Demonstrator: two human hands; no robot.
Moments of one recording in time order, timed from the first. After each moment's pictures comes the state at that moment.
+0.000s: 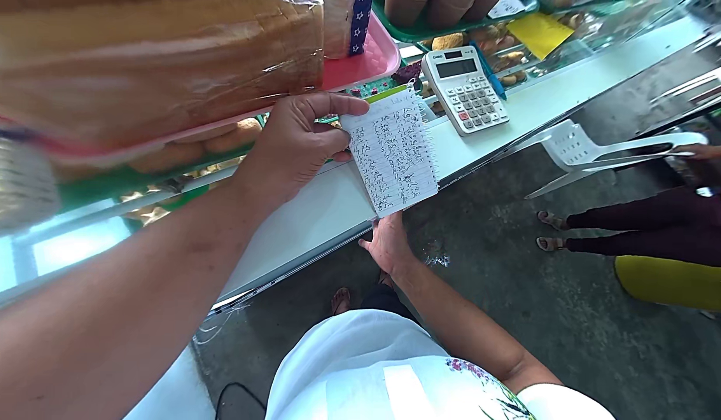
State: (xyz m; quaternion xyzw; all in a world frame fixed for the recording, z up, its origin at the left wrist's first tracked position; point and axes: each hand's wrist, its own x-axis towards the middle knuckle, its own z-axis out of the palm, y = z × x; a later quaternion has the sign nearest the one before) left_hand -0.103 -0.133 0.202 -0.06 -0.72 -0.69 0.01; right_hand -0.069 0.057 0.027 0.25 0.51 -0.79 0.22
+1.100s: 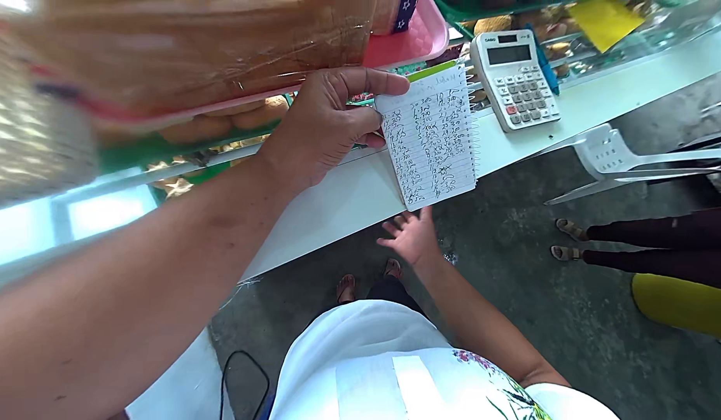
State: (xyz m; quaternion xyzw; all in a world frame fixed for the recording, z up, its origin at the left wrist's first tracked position) left_hand -0.103 -0.143 0.202 -0.06 -0.67 -0.74 0.00; right_hand -0.073 0.069 0.033 0.35 0.50 -0.75 0.23
